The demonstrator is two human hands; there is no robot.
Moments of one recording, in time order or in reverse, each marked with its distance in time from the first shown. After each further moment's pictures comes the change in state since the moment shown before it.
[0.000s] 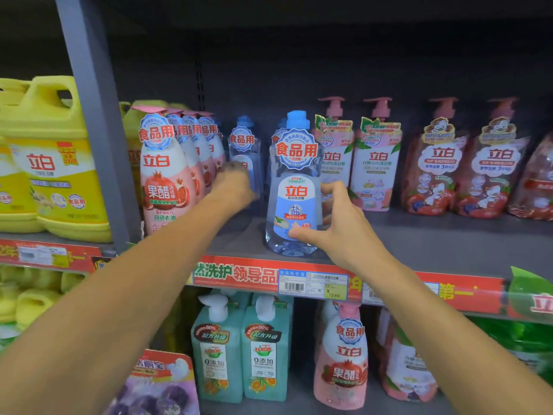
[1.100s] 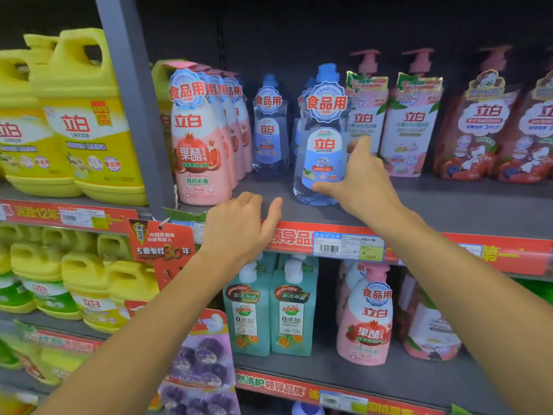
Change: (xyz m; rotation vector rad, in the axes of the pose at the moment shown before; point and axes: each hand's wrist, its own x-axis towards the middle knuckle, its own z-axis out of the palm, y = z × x) left_hand -0.146 -0.053 0.025 0.052 0.248 0.193; right_hand 0.019 -0.018 0.029 -0.203 0.144 0.094
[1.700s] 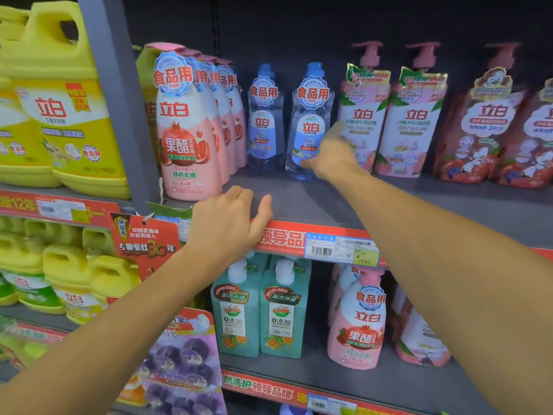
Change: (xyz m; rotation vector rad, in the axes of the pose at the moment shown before) left_hand 0.002 0.003 0.003 -0.002 0.061 0.032; right_hand 0.096 0.011 0.051 -0.107 -0.031 0.114
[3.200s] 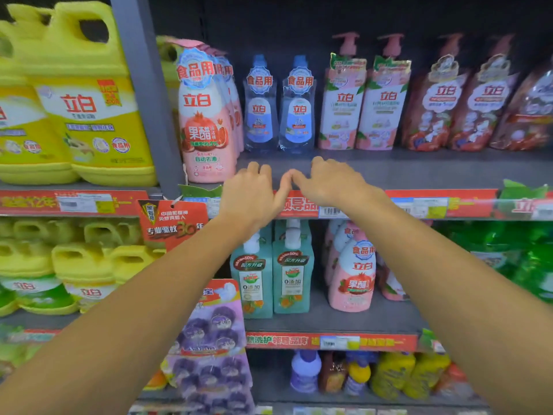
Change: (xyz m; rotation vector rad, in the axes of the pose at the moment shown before) left_hand 0.006 -0.010 0.003 -0.049 -0.051 0.126; right_hand -0.127 -0.029 -0.017 -0.460 -0.278 0.059
